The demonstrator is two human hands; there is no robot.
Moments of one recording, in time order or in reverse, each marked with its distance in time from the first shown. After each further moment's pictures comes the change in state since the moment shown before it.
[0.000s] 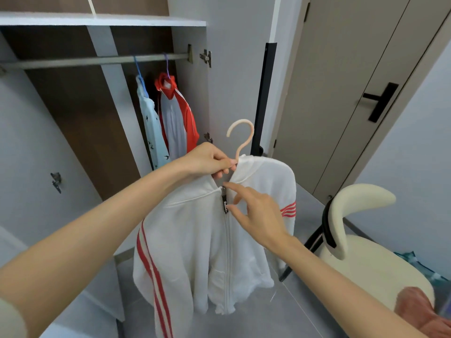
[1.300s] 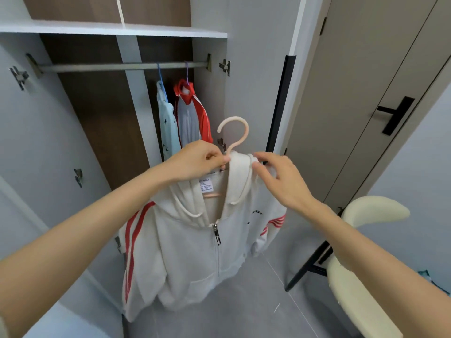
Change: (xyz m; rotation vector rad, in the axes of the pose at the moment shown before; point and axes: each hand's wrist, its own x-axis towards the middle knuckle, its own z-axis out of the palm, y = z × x) left_hand -0.042 -0.016 -0.043 0.339 0.125 0.207; right_hand 0.056 -0.008 -0.047 0.149 -0.034 0.124
